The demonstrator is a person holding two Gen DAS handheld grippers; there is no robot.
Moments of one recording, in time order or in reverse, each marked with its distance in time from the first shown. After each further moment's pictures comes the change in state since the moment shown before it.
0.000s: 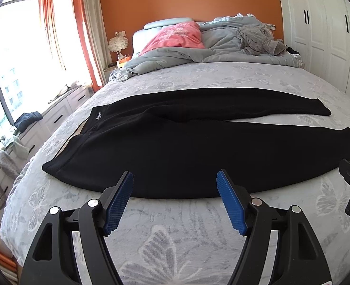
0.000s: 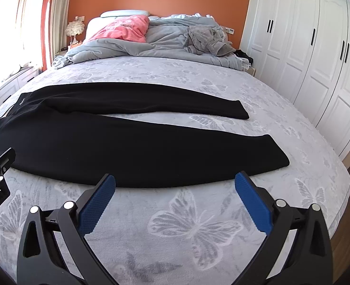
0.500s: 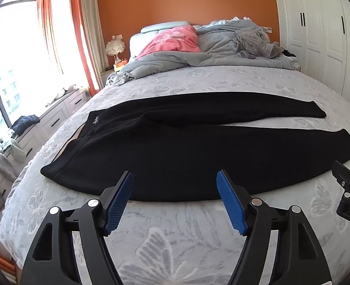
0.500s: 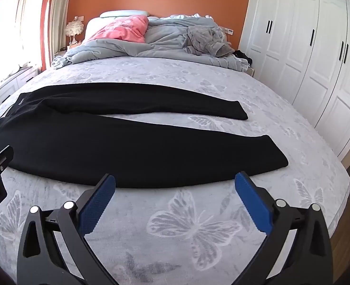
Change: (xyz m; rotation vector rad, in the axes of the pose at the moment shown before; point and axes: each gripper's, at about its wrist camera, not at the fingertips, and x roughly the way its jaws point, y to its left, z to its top) left arm -0.007 0.000 0.002 0.009 -0.025 -0.024; right arm 0.001 0.001 0.001 -0.003 0.001 -0.010
